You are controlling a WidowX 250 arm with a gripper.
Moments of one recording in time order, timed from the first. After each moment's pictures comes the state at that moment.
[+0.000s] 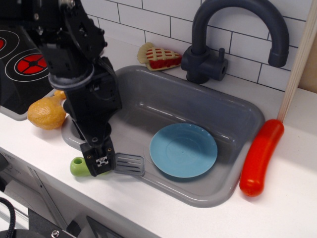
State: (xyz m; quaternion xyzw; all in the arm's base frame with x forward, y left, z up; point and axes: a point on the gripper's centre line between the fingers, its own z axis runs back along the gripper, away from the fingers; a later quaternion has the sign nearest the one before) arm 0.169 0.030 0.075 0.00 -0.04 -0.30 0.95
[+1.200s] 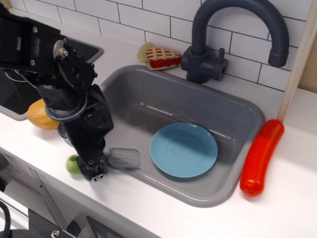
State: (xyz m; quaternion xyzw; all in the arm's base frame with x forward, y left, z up) arm 0.168 0.043 0.039 0.04 -0.07 -0.29 0.95
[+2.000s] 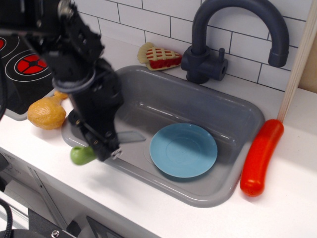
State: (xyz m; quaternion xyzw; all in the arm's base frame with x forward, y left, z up) arm 0.185 0.028 0.069 -0.01 -0.07 -0.20 0.98
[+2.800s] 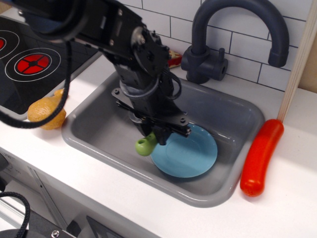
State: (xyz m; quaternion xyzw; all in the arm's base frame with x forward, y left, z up) arm 0.247 -0.007 0.044 -0.01 -0.17 -0.01 0.99
